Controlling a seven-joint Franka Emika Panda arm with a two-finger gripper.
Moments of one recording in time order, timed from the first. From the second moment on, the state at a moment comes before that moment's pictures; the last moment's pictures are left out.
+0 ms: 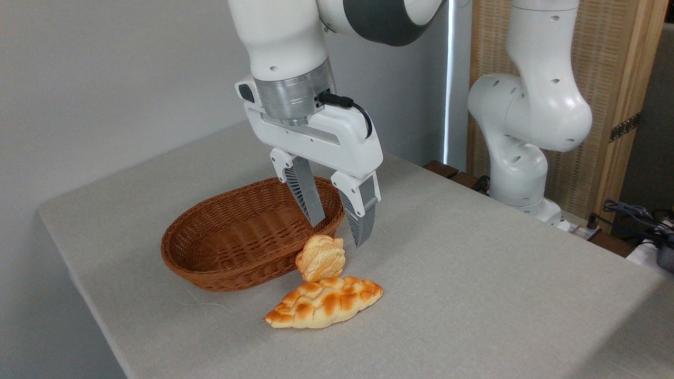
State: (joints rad) arm -0.11 -0.10 0.16 -1.88 0.02 1.67 0.70
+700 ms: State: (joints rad) arm -0.13 -0.09 0.15 -1.83 -0.01 1.82 0.77
